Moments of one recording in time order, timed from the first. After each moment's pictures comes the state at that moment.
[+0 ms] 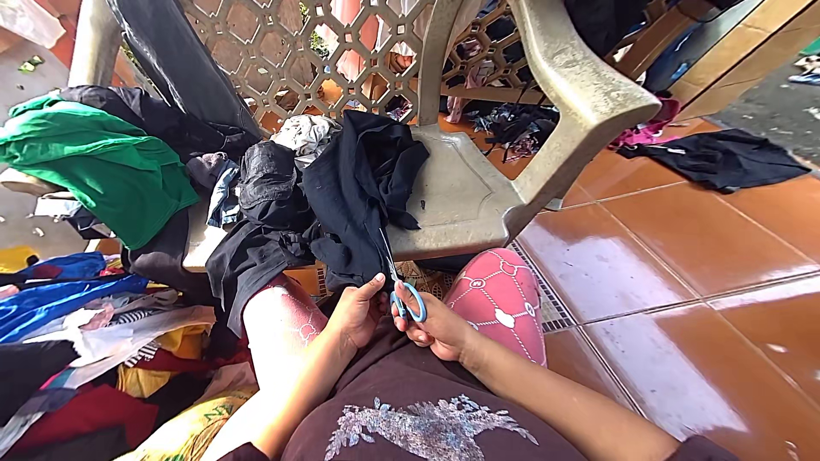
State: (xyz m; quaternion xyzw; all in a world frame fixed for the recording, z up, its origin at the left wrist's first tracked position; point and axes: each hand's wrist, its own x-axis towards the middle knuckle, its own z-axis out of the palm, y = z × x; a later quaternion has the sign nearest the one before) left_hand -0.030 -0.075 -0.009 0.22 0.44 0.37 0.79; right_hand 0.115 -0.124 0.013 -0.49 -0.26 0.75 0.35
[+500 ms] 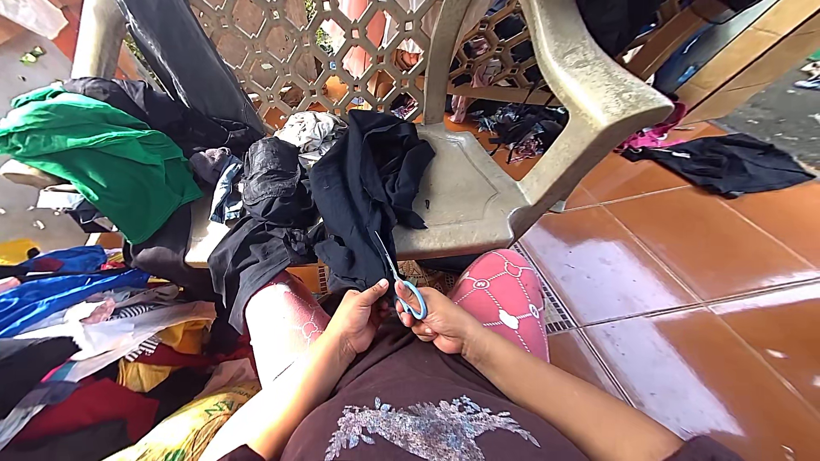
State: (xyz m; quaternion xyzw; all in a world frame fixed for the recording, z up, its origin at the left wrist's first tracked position) left_hand -0.039 -0.082 -0.009 0.23 0.43 0.35 0.80; right_hand 0.117 -0.115 0.013 -0.51 -0.25 0.75 0.33
